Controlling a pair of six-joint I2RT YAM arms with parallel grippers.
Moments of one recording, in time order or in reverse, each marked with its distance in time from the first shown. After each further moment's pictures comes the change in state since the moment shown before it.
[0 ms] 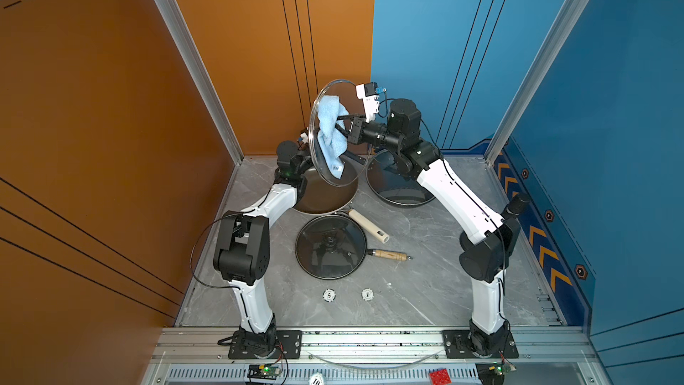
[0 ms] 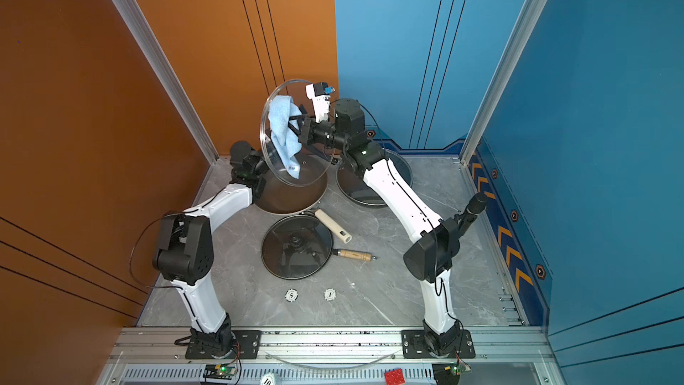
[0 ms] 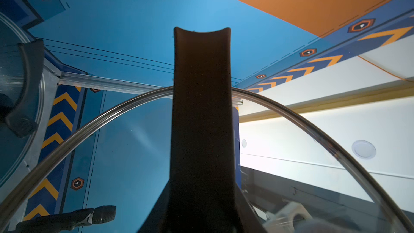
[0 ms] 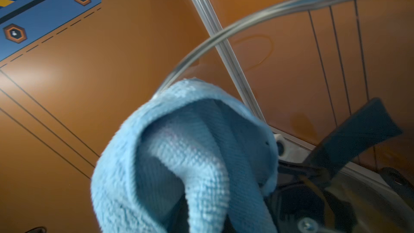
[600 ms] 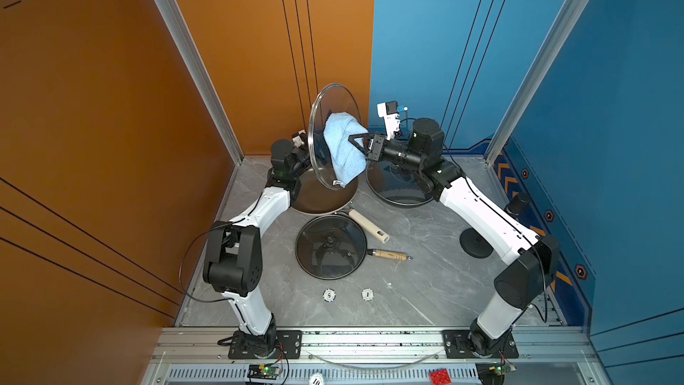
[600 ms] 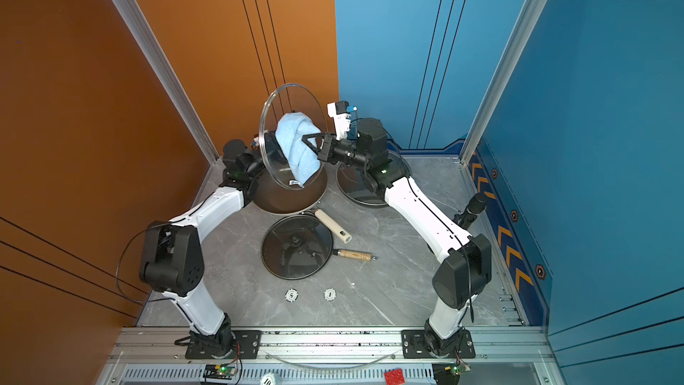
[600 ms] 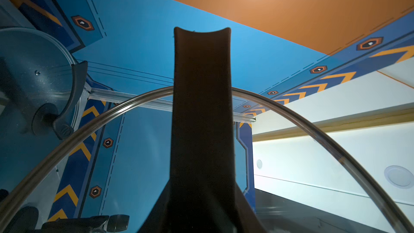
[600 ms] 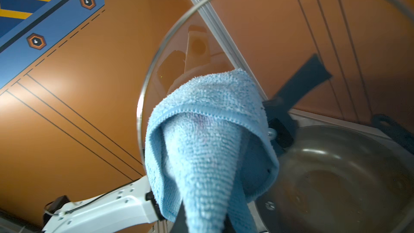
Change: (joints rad) left arm 0.019 -0.076 -0.074 -0.196 -0.052 0.080; right arm -0.001 -0.331 -0.528 0.193 -0.075 0.103
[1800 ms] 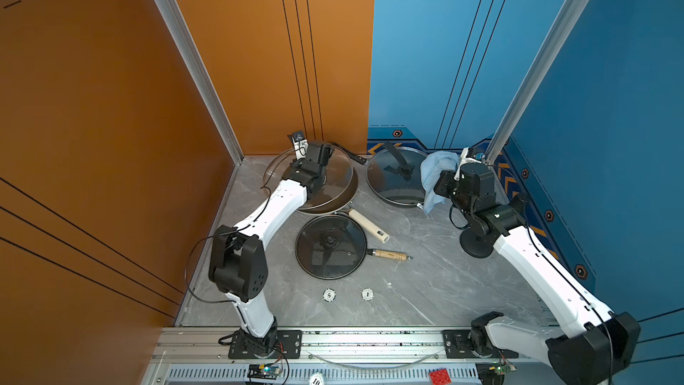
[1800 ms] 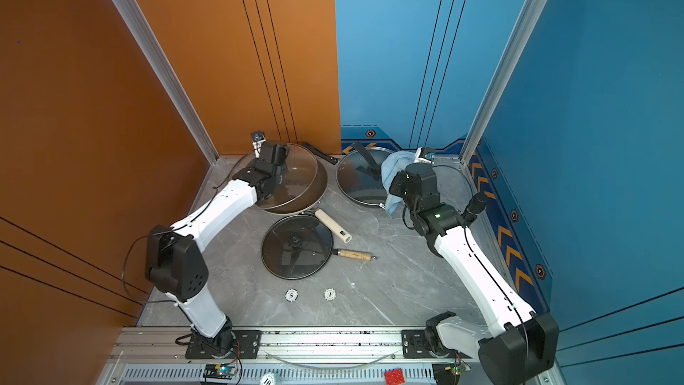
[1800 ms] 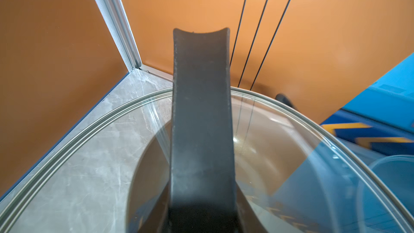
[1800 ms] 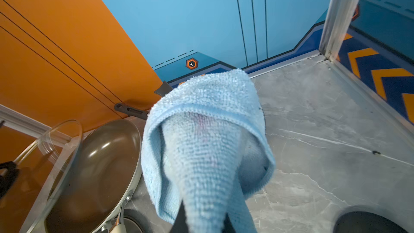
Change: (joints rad) left arm -0.166 -0.108 0.220 -1.145 -1.201 1.487; right arm -0.245 -0.504 -0.597 -0.342 0.793 -0.138
